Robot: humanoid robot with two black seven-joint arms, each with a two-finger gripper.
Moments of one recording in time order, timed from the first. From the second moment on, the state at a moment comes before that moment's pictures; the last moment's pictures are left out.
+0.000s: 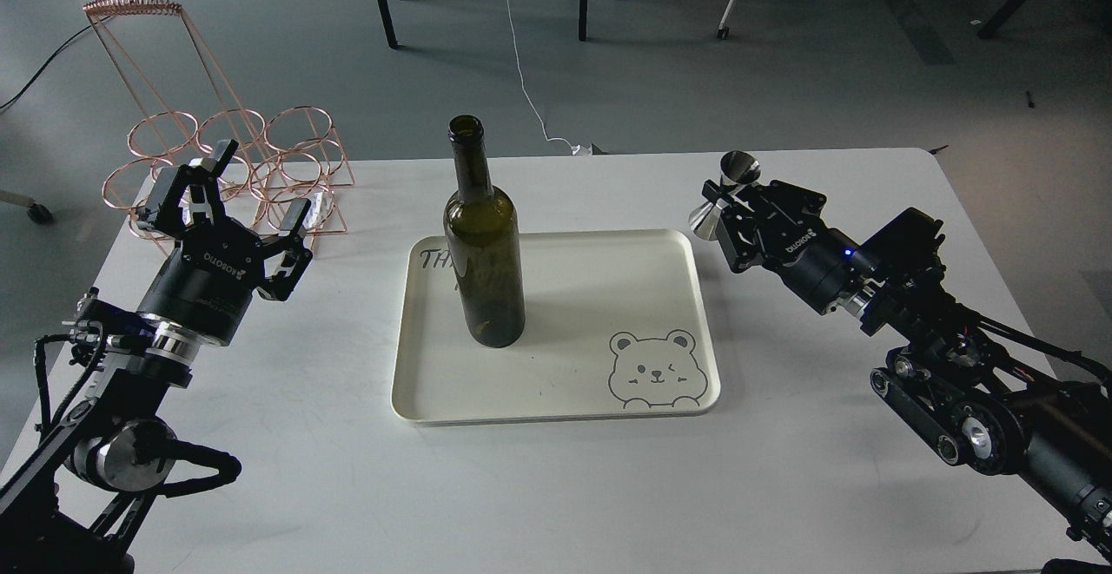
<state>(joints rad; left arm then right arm) -0.06 0.35 -1.31 -1.34 0.56 -0.34 -0.36 0.53 -0.33 0.83 0.83 -2.18 -0.49 0.49</state>
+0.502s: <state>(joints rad) -0.06 0.34 -1.31 -1.34 0.56 -0.34 -0.36 0.39 -0.43 0.92 0.66 -2.01 -0.49 0.49</state>
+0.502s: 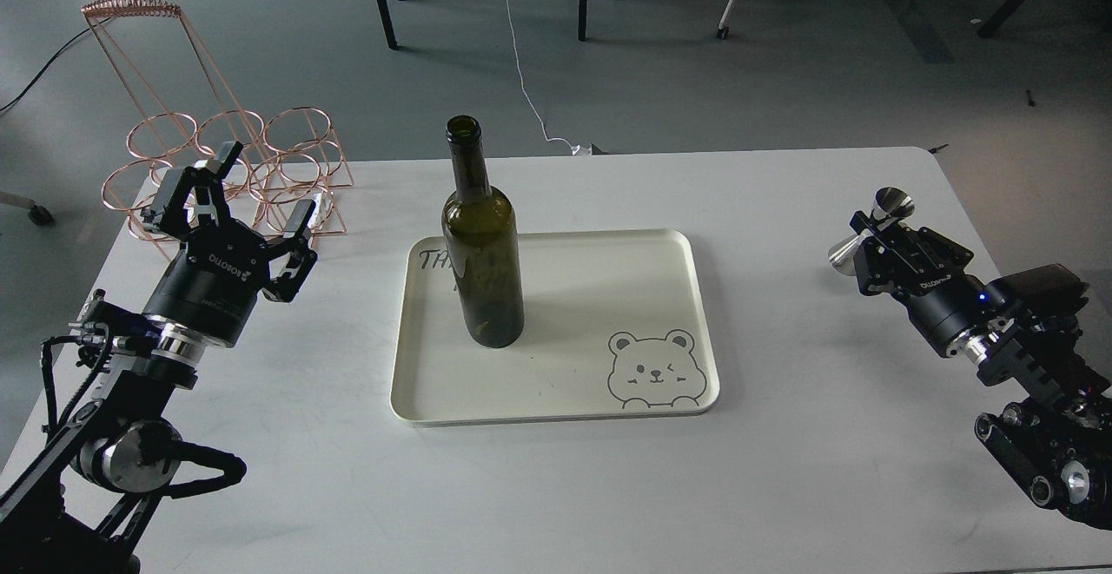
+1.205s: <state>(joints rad) -0.06 0.34 -1.31 -1.34 0.56 -0.34 -0.36 0.38 -0.40 0.87 0.60 -1.98 -0.49 0.49</state>
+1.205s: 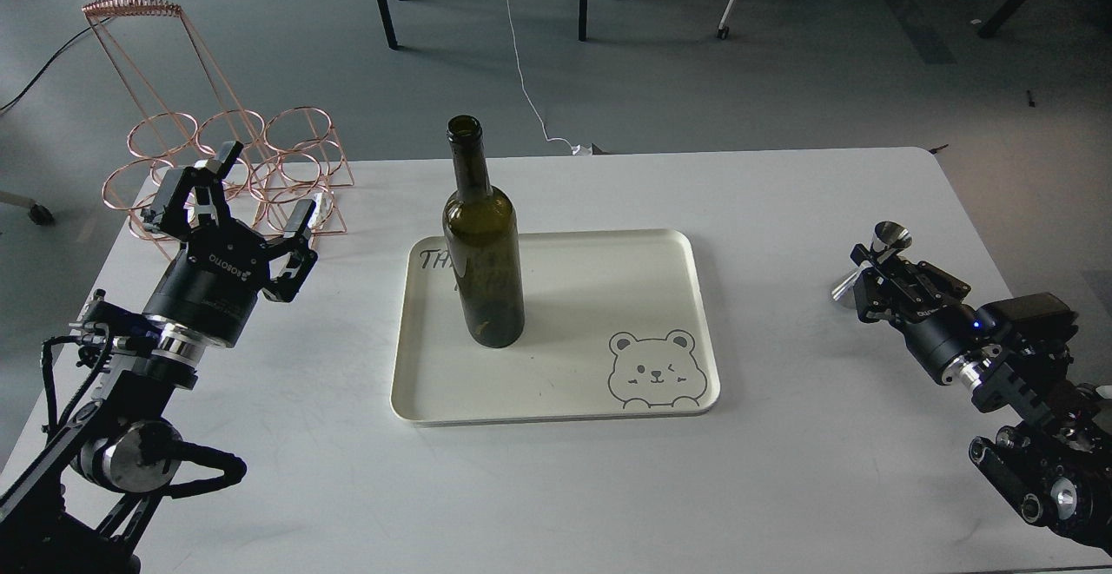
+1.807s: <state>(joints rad) -0.06 0.34 -1.30 -1.34 0.56 -0.34 -0.36 0.34 -0.45 0.87 0.64 -1.98 -0.49 0.49</state>
